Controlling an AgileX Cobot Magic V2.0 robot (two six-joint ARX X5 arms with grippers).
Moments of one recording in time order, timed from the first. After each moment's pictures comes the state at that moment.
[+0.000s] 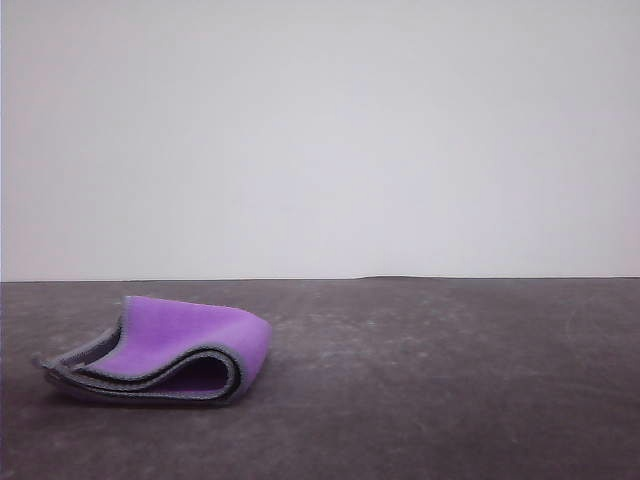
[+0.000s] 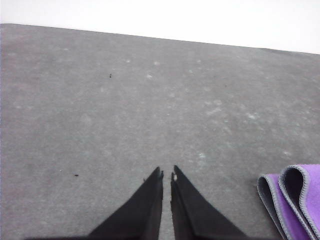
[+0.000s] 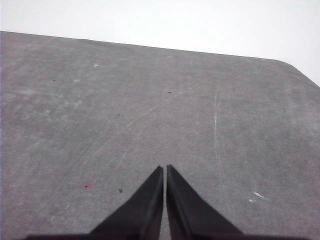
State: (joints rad) left_arx -0.01 0.00 0.06 -0.24 0.07 -0.09; right_arx 0.00 0.01 0.02 -0.17 0.00 -0.04
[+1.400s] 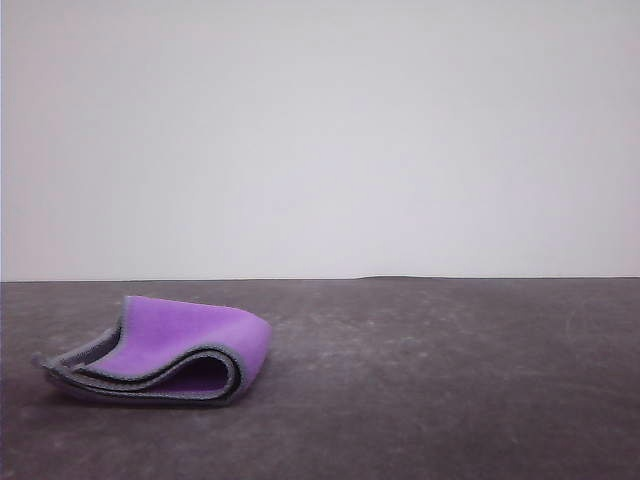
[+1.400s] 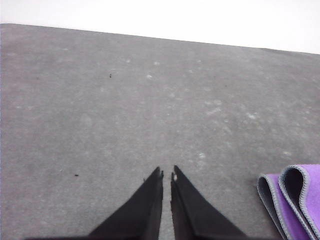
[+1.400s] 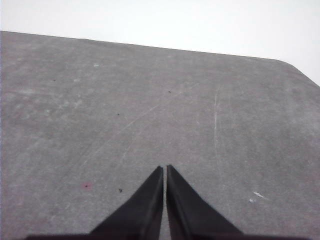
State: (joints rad) left_arx -0.01 0.00 0.06 -0.24 0.07 -0.09; right_arx 0.00 0.01 0.02 -0.17 0.00 -0.04
